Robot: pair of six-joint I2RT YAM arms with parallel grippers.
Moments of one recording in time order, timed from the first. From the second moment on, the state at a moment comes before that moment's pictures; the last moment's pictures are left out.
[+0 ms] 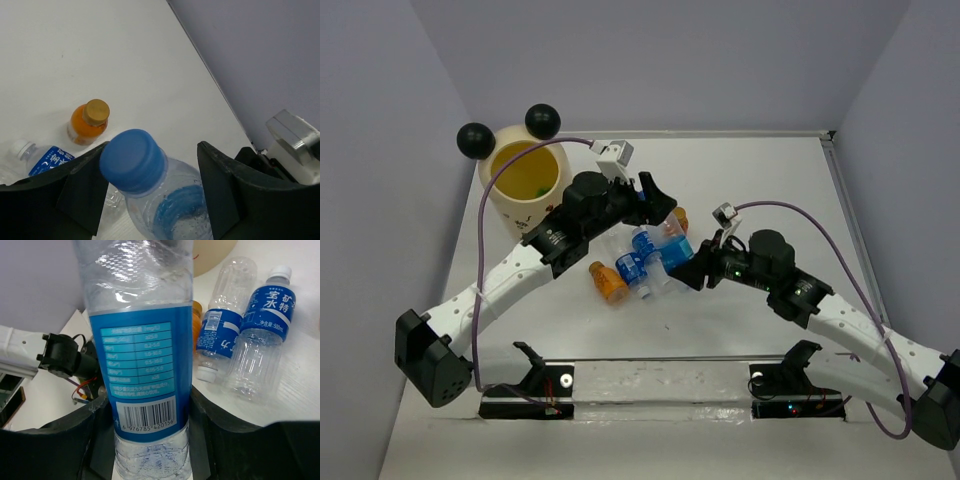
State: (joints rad) left arm -0.73 1.21 1.11 -0.09 0.06 -0.57; right arm 0.74 0.89 0.64 0.02 -0.33 0.52
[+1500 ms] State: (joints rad) left arm -0.54 1.06 1.22 0.32 -1.06 0.32; right arm 0.75 0.85 0.59 0.11 -0.32 0.45
